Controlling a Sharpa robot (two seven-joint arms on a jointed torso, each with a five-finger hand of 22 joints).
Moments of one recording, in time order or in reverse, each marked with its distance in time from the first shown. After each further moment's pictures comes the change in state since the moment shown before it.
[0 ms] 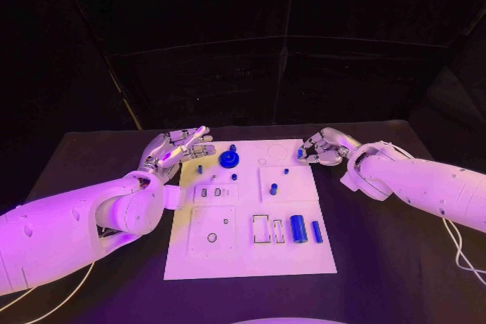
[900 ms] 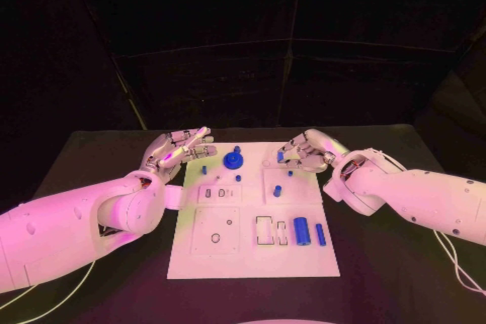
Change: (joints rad) left arm 0.000 -0.016 0.000 0.004 0.000 0.002 -0.003; left_hand 0.000 0.000 0.000 0.000 0.000 0.000 0.000 0.000 0.000 0.000 0.000 -0.003 0.000 0.000 0.000 0.000 0.000 0.000 0.000 0.000 0.000 -0.001; right arm 0.019 -0.038 0.001 0.331 -0.041 -0.142 -0.127; right_hand 0.002 0.011 0.029 -0.015 0.024 0.004 0.004 -0.004 0.000 0.008 -0.008 0.004 0.000 -0.004 -0.004 0.004 0.001 0.000 0.000 -0.007 0.008 0.000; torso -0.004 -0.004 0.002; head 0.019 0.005
